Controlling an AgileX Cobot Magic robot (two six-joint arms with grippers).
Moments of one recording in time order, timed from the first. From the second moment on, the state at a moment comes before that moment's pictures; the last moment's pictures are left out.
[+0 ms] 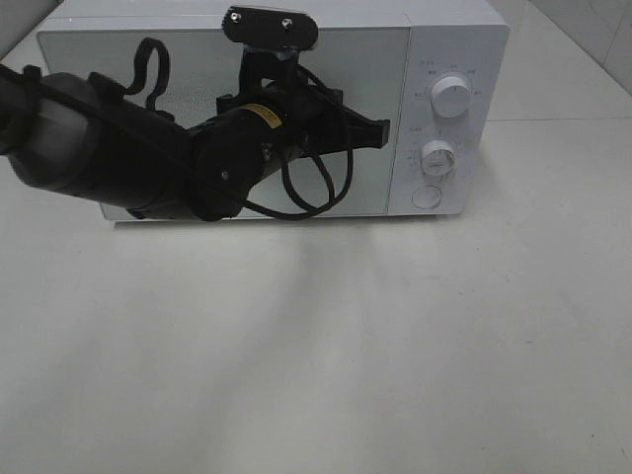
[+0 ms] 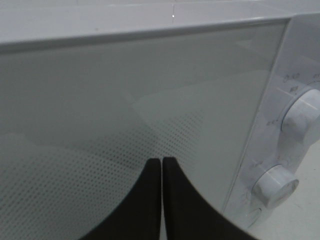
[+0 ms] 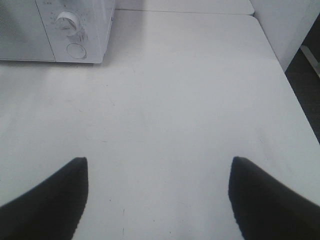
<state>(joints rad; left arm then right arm) -0.80 2.03 -1.15 -0.47 -0.62 0.24 0.05 0.00 -0.50 -0.10 1.05 0.05</state>
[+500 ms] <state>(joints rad) -0.85 1.86 -0.96 -0.47 -0.55 0.24 0.05 0.00 -0.50 -0.10 1.05 0.05</state>
